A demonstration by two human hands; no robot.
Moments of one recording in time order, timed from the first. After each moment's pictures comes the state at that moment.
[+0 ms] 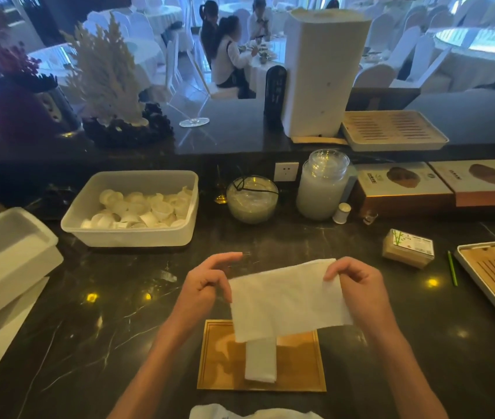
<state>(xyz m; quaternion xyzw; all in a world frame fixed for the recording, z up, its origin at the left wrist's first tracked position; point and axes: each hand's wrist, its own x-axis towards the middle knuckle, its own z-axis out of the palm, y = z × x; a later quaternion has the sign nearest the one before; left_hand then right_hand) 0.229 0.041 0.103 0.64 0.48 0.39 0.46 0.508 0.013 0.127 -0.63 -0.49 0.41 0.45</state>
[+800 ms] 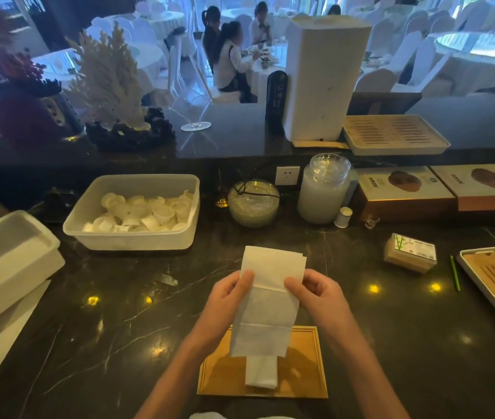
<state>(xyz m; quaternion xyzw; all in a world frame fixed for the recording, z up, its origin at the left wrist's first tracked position) 0.271 0.029 0.102 0.50 0.47 0.40 0.61 0.466 0.016 0.106 -0.56 -0.46 0.52 0.44</state>
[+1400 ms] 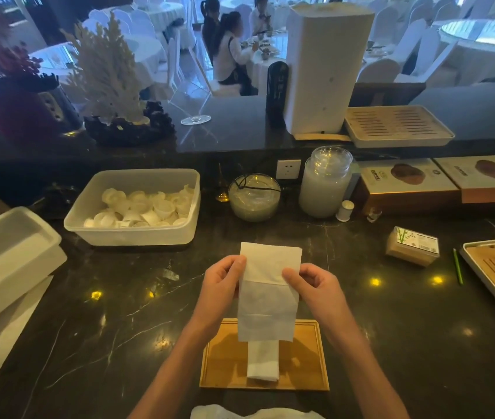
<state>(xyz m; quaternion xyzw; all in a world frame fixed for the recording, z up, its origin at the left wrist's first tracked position) 0.270 0.040 0.097 0.47 0.52 0.45 0.56 0.461 0.023 0.097 -0.60 -0.46 0.49 0.43</state>
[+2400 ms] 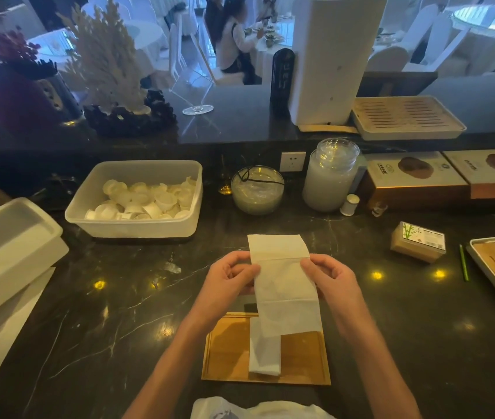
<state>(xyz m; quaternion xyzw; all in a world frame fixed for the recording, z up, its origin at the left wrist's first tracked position) 0.263 0.045 0.098 0.48 0.49 0.41 0.60 0.479 0.033 0.089 -0.60 -0.41 0.52 0.45</state>
